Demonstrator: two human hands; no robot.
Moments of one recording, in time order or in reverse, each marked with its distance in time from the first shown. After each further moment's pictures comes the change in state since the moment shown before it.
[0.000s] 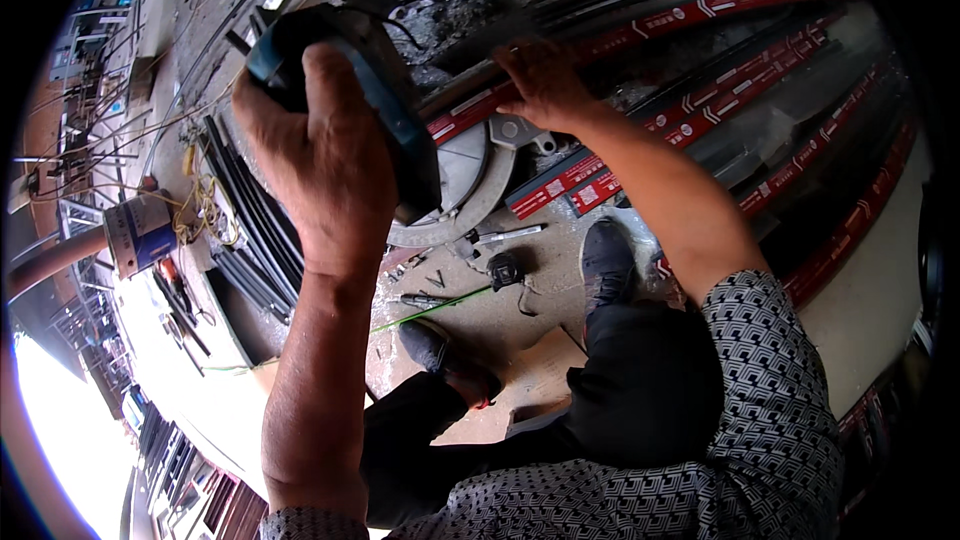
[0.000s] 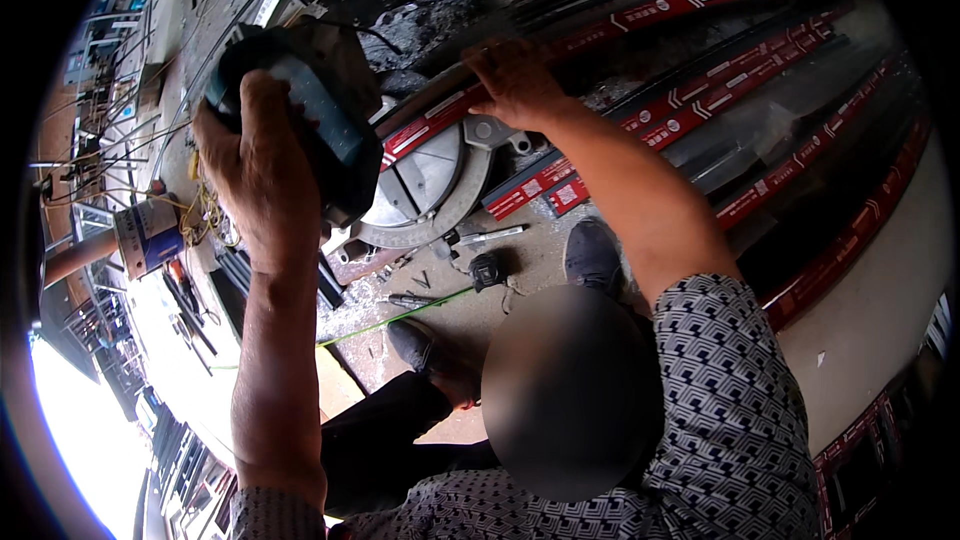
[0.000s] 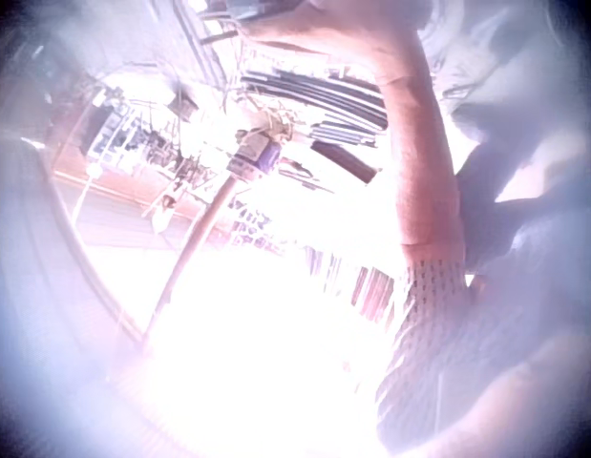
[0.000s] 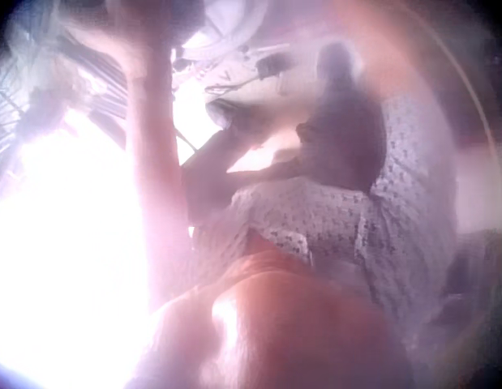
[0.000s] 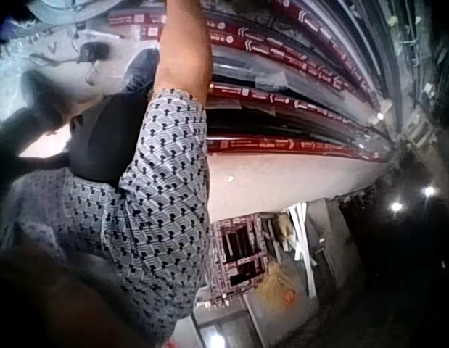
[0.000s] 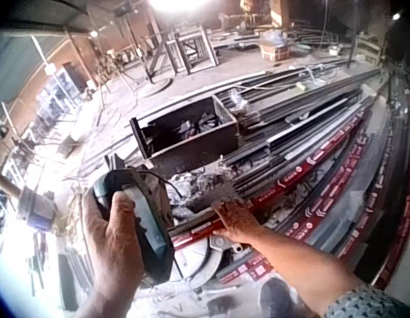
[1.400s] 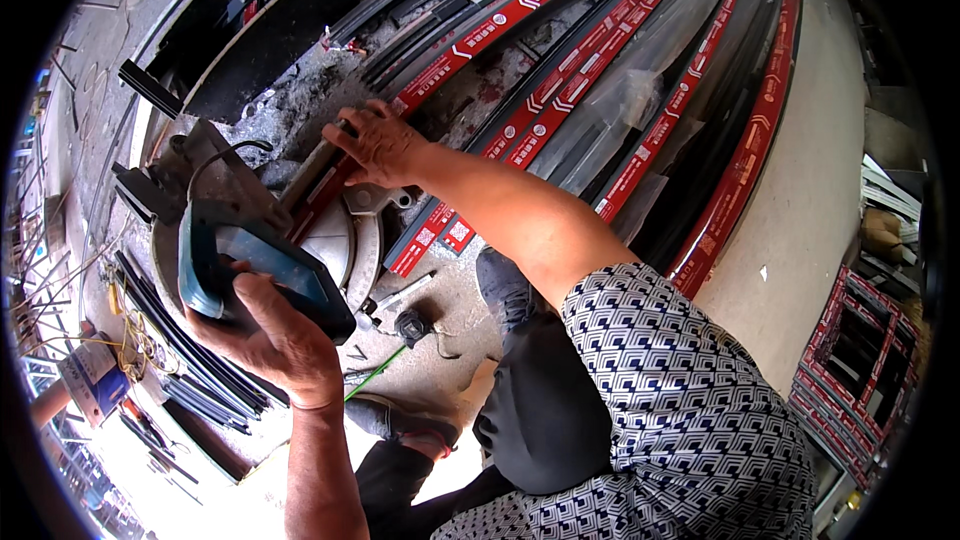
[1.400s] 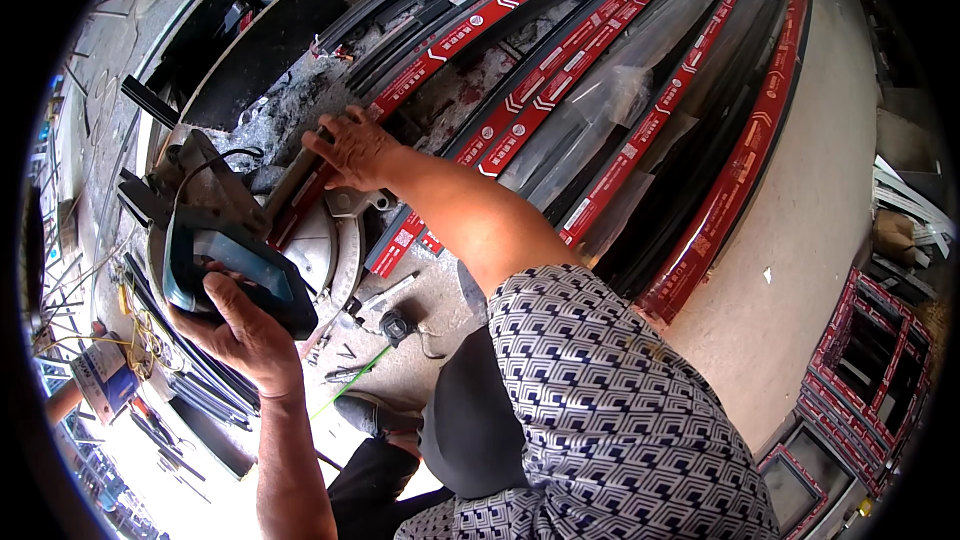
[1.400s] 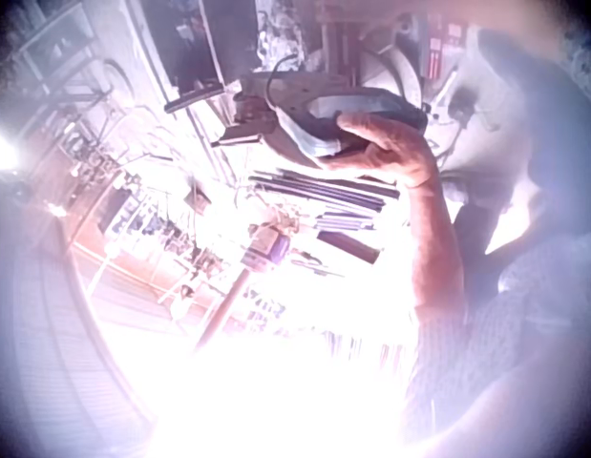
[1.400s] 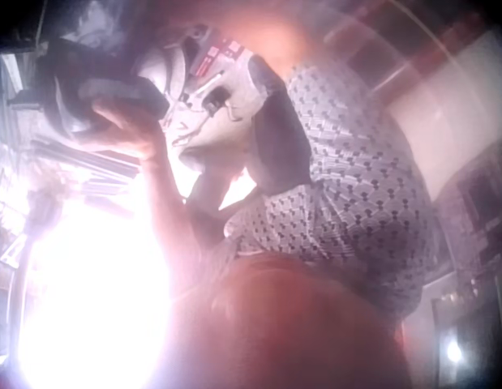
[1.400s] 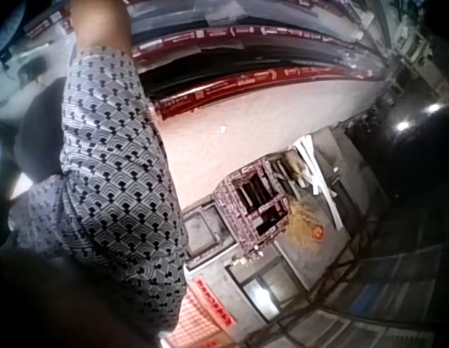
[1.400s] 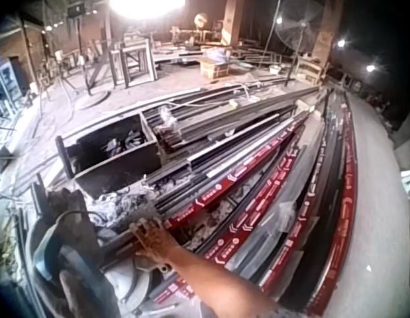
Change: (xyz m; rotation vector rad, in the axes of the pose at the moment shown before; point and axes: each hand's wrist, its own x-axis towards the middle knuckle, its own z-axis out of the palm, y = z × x) left_hand -0.094 -0.007 0.024 -0.192 0.050 -0.180; right_hand 0.002 0.006 0.015 0.019 -0.126 -0.020
